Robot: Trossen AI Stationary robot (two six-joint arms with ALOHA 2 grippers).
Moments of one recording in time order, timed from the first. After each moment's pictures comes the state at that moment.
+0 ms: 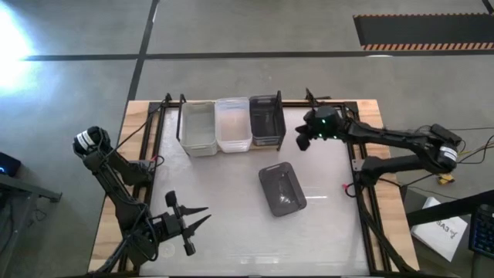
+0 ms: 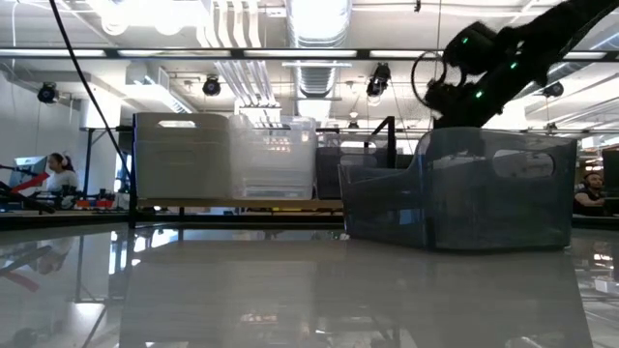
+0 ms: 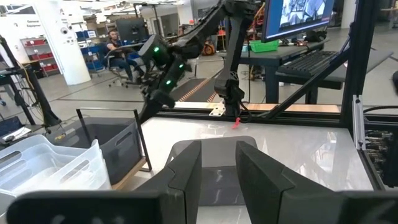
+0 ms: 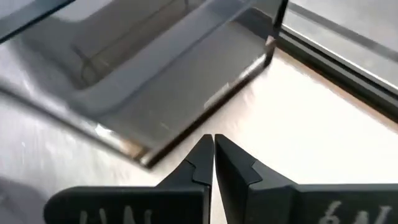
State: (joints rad) left arm -0.99 1.40 0.94 0.15 -1.39 -0.26; right arm -0.57 1.15 0.58 -0.10 -0.06 0.16
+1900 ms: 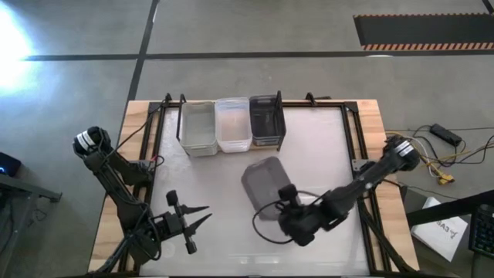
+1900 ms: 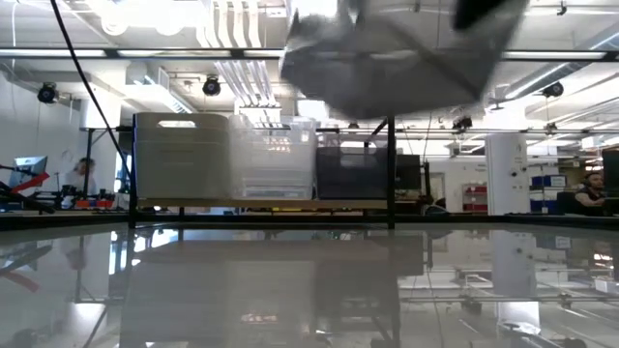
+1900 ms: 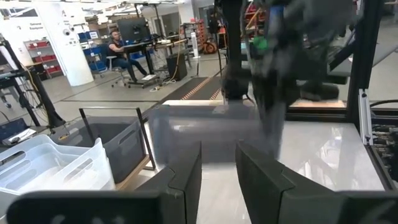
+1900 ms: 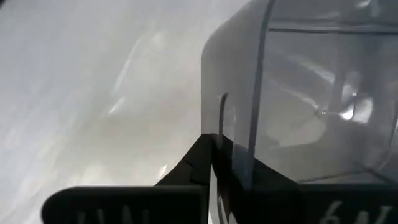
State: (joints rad) left arm -0.98 1.40 0.93 0.15 -1.39 -0.26; right arm 0.59 1.70 1.41 -0.86 0.35 0.04
